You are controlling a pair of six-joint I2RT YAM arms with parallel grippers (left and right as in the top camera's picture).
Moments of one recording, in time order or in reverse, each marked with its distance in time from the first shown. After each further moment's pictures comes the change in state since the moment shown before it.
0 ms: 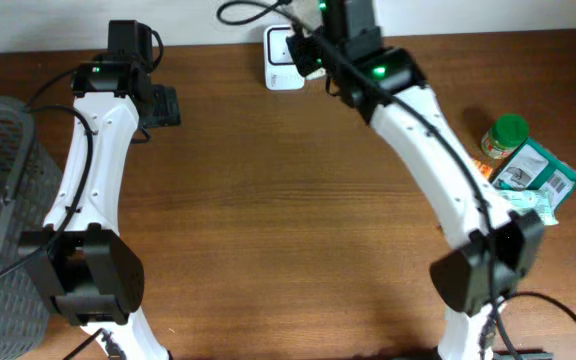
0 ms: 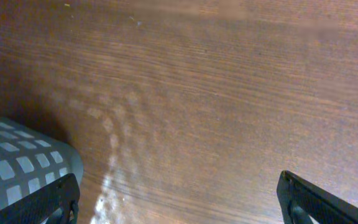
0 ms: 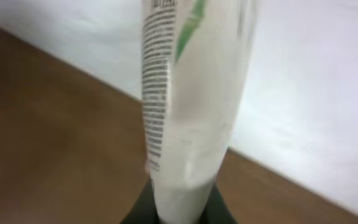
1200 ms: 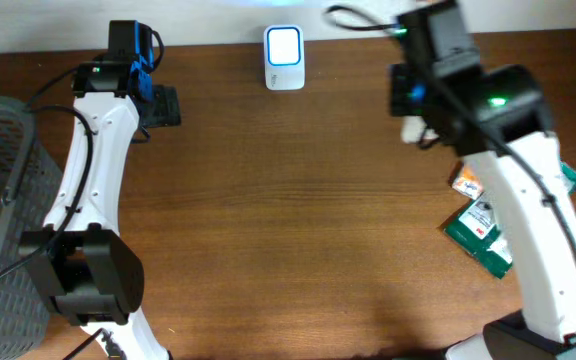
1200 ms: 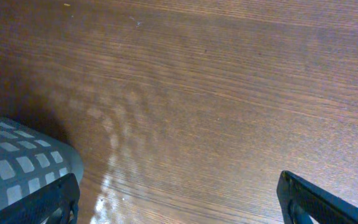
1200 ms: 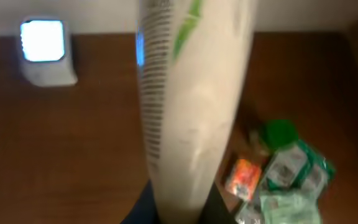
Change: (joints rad) left arm 0.000 0.000 0.000 0.000 -0.001 0.000; right arm -0.117 -0.348 0.015 -0.783 0.327 0.493
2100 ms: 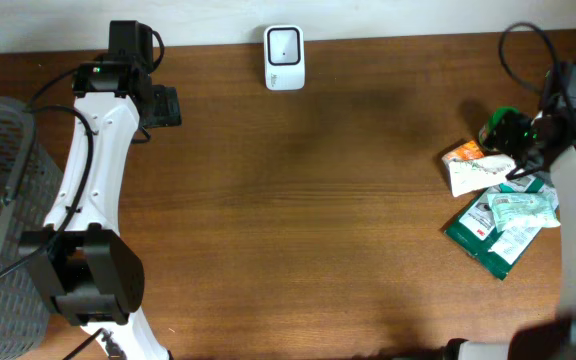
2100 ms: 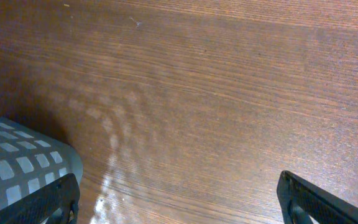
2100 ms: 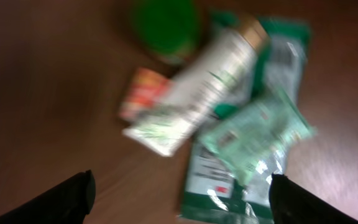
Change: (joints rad) left arm 0.000 0.000 0.000 0.000 0.001 0.000; right arm -0.569 -0.150 -0.549 0.248 -0.305 0.039
